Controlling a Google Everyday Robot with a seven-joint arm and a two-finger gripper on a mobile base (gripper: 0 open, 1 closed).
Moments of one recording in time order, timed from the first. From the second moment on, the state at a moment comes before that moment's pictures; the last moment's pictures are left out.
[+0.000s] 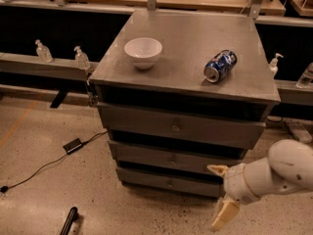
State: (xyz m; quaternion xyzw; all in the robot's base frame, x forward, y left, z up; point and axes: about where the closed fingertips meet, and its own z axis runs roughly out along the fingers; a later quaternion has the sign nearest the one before) arm 0.404 -0.168 0.608 -0.59 0.74 0.20 0.24
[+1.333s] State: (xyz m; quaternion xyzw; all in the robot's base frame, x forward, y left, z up) arm 0.406 -0.163 0.379 -0.51 0.76 0.33 0.24
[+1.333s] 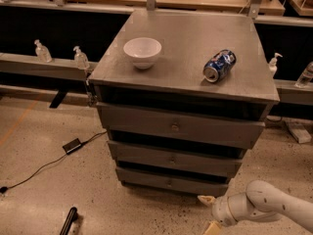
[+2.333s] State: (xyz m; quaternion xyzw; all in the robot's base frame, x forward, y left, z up) arm 0.471 -0.141 0.293 -0.61 0.62 0.33 0.38
